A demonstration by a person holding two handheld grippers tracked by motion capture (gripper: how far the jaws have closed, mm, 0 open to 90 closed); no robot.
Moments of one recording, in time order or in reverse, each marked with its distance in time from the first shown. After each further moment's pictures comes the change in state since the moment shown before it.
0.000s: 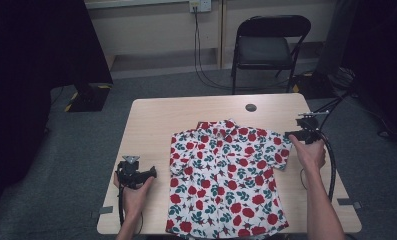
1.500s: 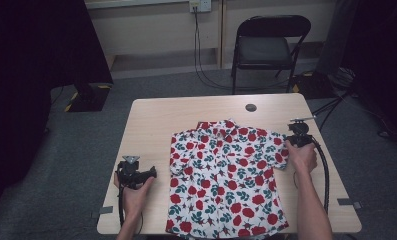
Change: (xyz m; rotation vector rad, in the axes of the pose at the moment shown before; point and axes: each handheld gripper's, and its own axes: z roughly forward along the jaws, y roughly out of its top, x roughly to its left) left arm 0.000 0.000 0.000 0.000 0.000 0.000; right arm 0.005 -0.013 0.042 0.063 -0.094 -0.007
